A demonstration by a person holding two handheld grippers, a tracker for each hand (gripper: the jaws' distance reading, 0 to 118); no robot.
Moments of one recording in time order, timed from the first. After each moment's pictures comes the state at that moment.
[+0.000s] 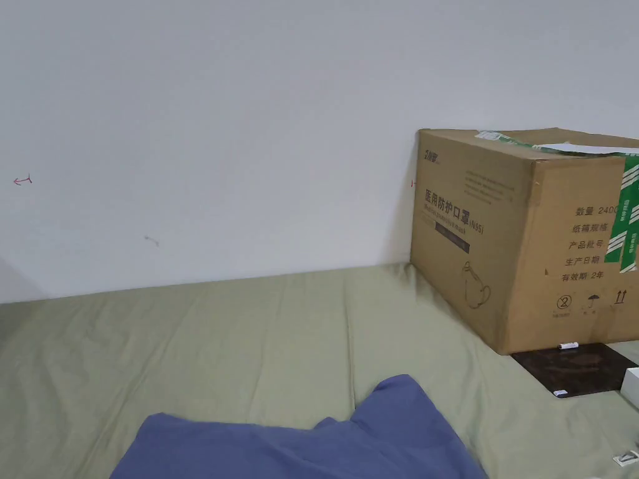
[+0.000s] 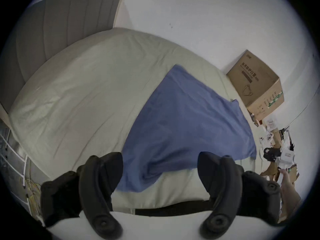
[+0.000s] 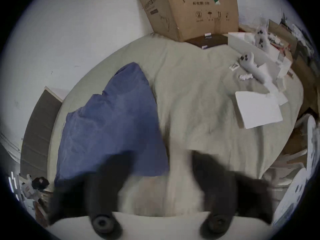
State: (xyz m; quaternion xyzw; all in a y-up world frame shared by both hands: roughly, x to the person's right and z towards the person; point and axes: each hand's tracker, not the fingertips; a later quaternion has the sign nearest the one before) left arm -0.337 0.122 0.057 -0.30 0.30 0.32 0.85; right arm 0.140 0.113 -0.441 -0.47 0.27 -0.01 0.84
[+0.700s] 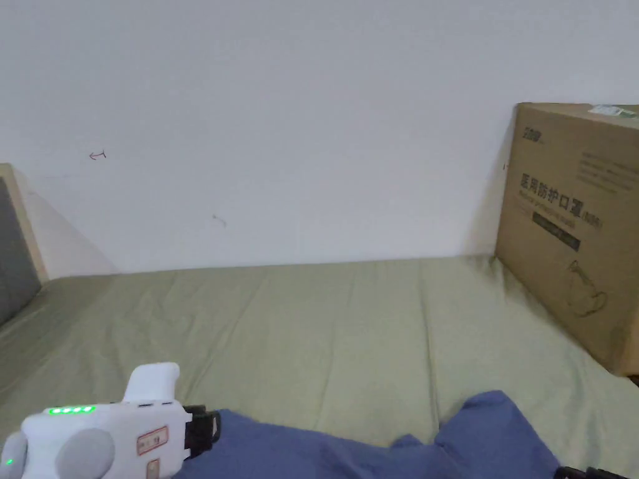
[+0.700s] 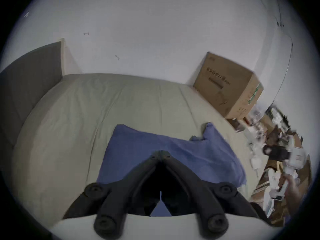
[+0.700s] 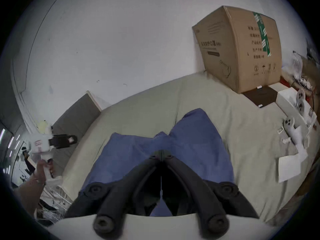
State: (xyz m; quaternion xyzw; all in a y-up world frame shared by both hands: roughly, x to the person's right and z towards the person) left arm -0.425 0.193 -0.196 -0.31 0.20 0.18 0.91; right arm 0.027 0.184 -0.430 -0.34 0.43 -0.06 0.84
